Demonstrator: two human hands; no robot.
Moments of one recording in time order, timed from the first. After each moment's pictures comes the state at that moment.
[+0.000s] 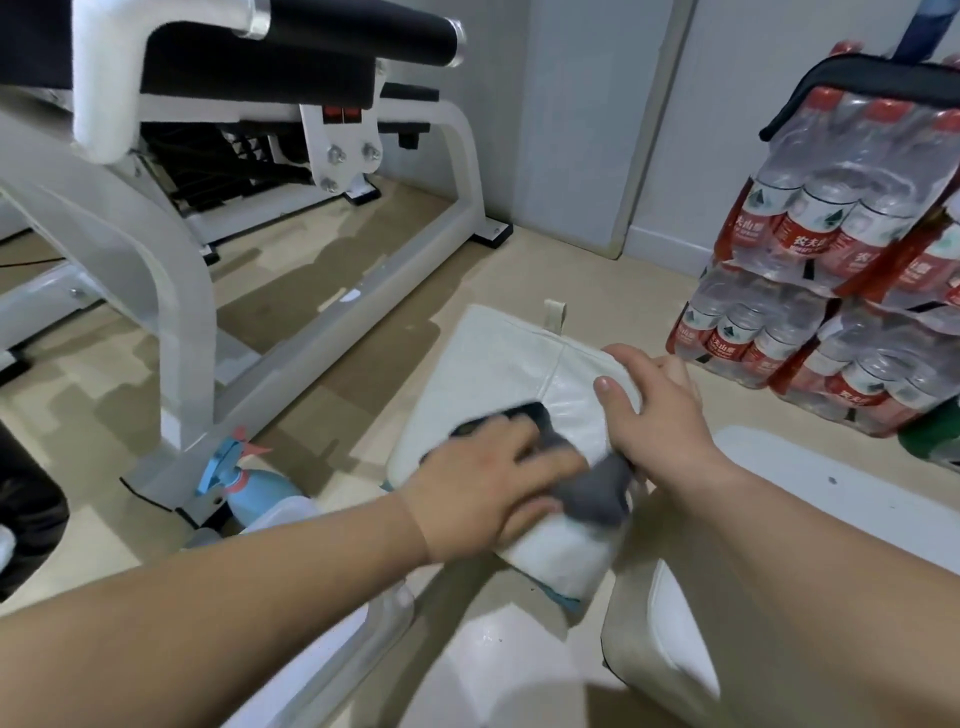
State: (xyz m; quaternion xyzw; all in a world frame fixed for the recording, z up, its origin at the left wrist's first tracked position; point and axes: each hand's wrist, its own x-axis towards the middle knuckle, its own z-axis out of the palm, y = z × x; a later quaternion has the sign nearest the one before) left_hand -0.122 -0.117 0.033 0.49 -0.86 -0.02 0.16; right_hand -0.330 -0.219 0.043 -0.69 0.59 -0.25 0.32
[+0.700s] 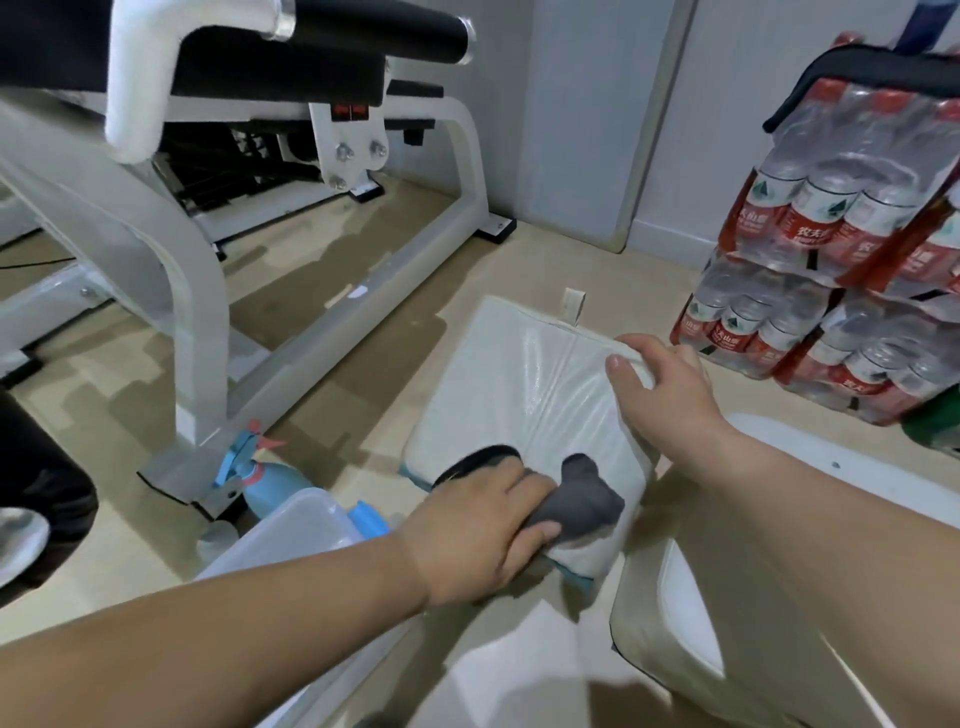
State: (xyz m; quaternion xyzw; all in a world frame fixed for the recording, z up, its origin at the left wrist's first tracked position) left_hand -0.122 -0.075 0.032 0.56 -0.81 -0.14 0.10; right_hand -0.325 -0.224 0.056 -0.65 0.62 -0.25 0.36
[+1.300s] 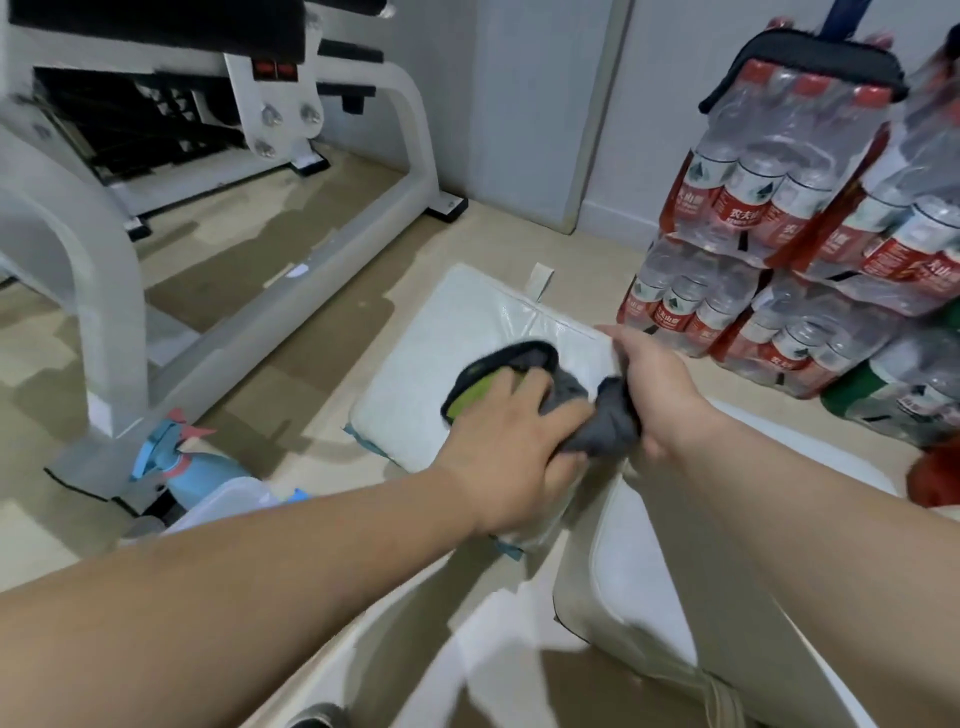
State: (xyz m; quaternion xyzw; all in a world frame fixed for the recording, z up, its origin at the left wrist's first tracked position) left_hand -0.198 -0.135 0.043 0.56 -0.82 -0.01 0.13; right_hand -0.351 -0.223 0.063 -0.38 0.58 -0.36 0.62
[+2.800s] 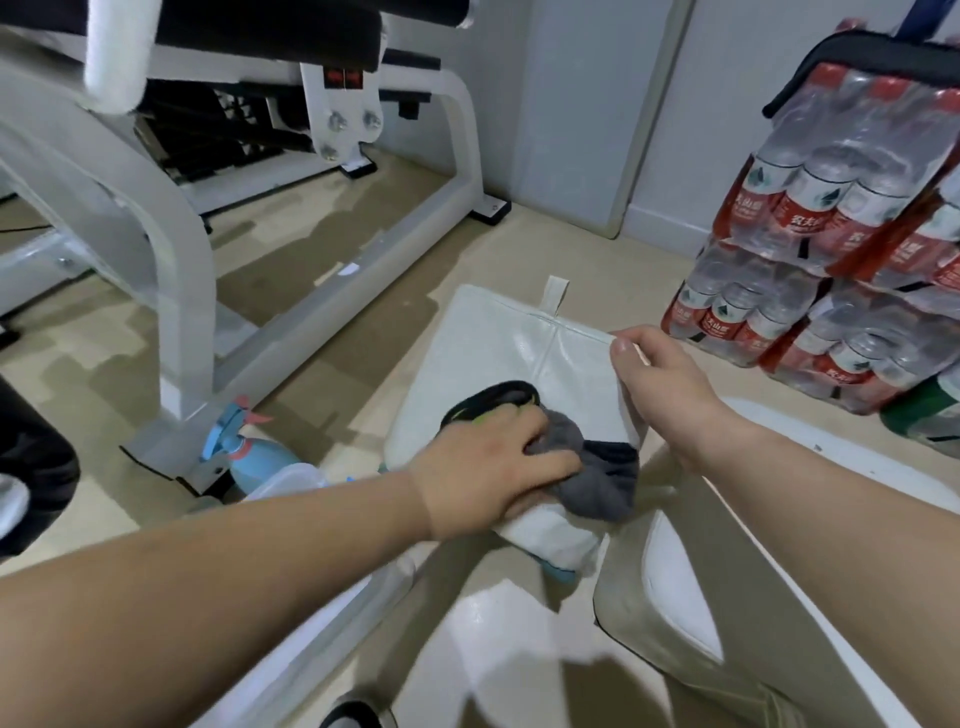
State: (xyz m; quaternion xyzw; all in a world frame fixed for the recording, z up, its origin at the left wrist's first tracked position) left_hand -0.120 -0.106 0.036 0.40 -0.91 0.03 0.11; right_hand -0.329 -0.219 0.050 -0.59 0.60 -0.30 0.45
